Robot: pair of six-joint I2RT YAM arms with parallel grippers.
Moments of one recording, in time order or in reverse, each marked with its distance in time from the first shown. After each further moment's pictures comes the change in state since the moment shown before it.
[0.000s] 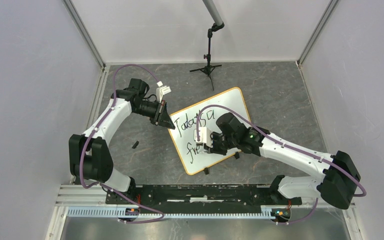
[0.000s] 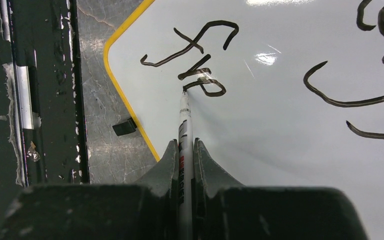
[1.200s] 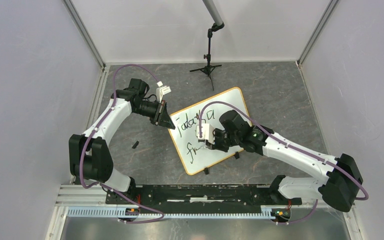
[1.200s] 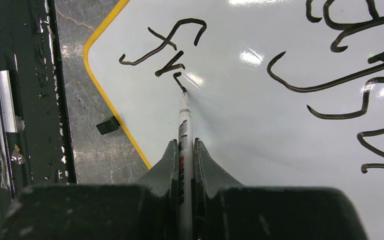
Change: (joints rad) left arm 0.000 0.000 -0.001 0.000 0.001 0.000; right arm -0.030 -0.030 0.006 -0.002 0.024 -0.009
